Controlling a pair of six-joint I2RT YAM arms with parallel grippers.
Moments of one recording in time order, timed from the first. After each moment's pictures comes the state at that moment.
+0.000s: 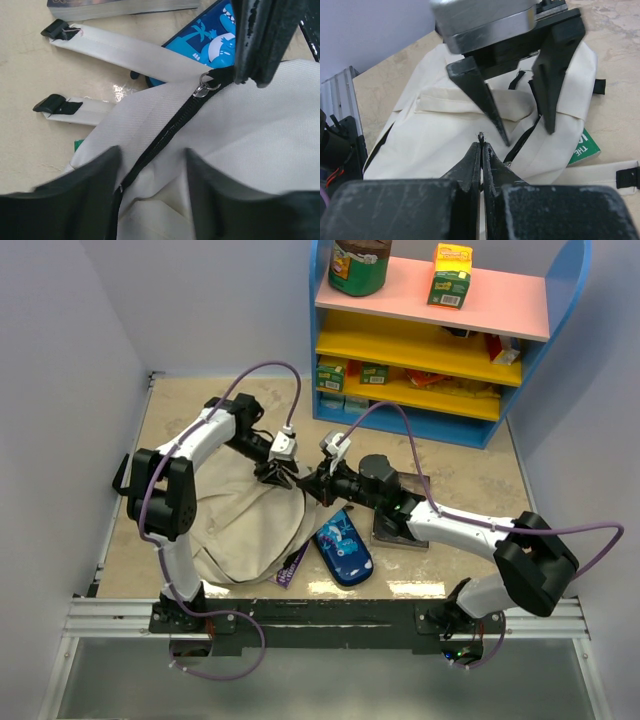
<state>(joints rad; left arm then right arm) -0.28 1.92 1.52 -1.15 1.03 1.56 0.83 1.42 0.77 0.50 -0.25 0.21</state>
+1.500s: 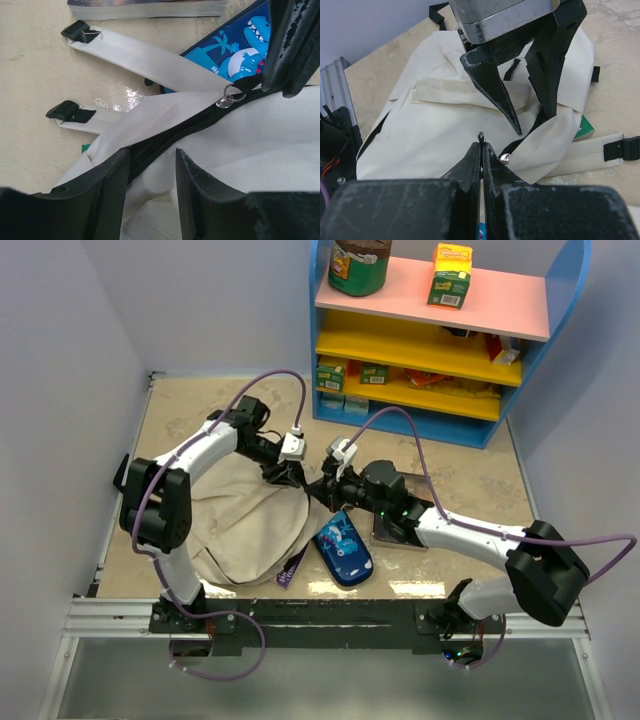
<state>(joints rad) -0.33 1.82 1.38 -0.84 0.98 1.28 0.83 1.35 0.71 0.45 -0.22 0.20</state>
